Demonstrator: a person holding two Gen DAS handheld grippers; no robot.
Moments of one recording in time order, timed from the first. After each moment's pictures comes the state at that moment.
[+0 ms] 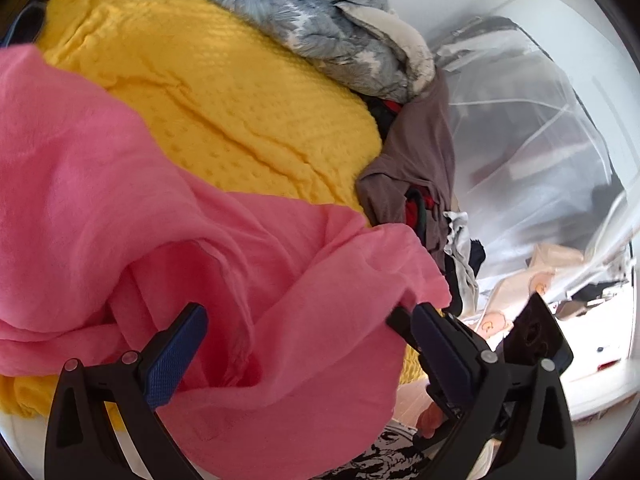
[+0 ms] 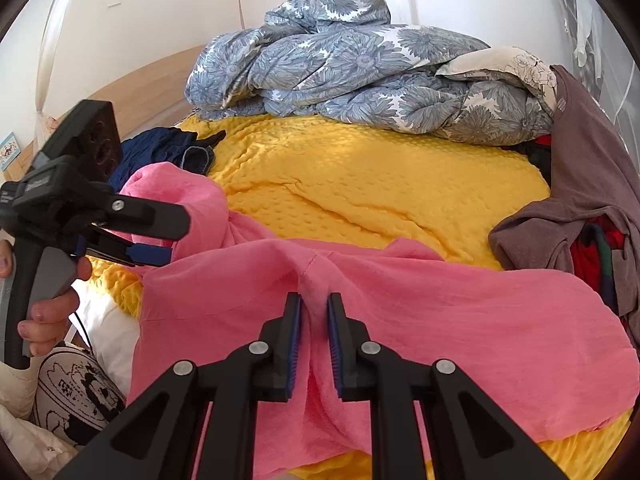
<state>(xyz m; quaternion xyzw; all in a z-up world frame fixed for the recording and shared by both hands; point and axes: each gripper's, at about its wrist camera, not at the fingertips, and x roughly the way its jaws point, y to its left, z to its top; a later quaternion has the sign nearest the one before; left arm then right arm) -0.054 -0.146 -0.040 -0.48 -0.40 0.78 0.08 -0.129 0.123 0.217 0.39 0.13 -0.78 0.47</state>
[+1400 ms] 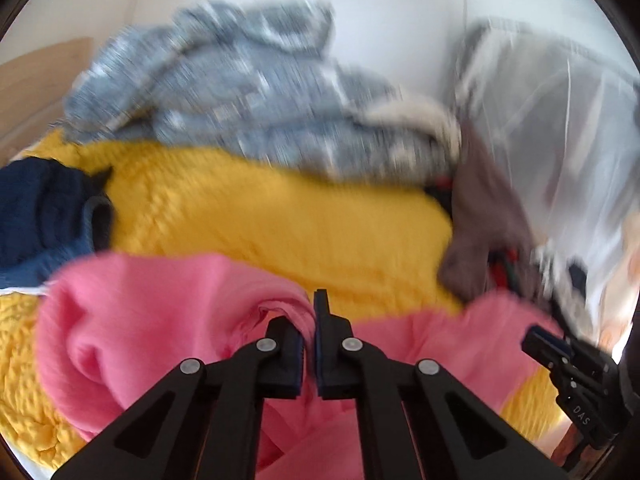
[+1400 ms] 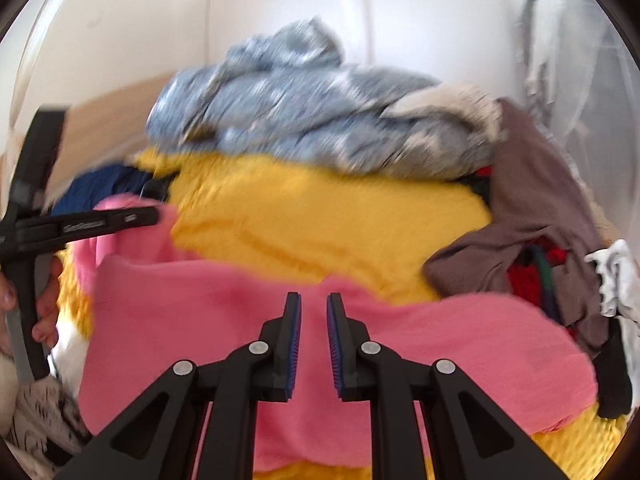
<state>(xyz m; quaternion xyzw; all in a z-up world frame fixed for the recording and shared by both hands) -0.034 -0.156 0.031 -0.29 -0.20 0.93 -0.12 -0.145 0.162 0.252 0.30 0.09 -0.87 0.39</state>
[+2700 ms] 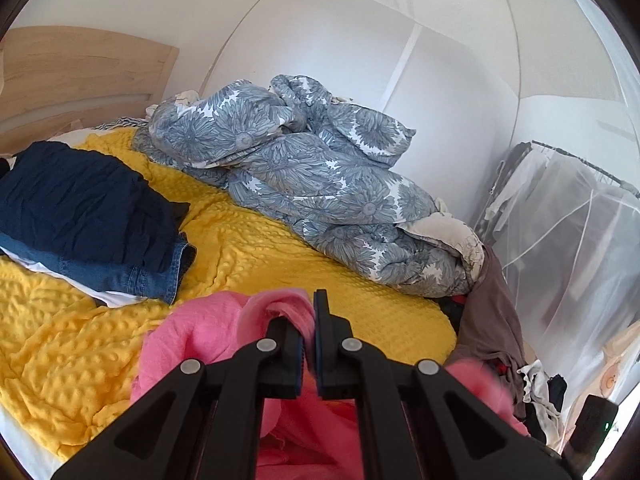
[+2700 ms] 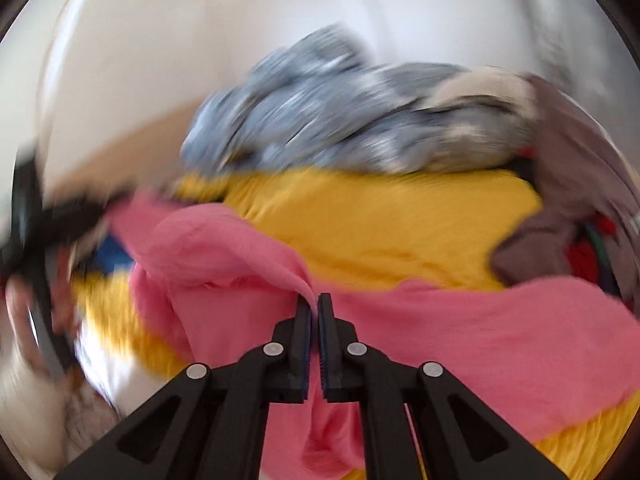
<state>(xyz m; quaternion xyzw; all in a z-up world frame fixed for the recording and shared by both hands) 0.033 -0.226 0.050 -0.18 -0.28 0.93 -0.17 -0.141 0.157 0.245 0.35 -0.03 -0.83 0.44</state>
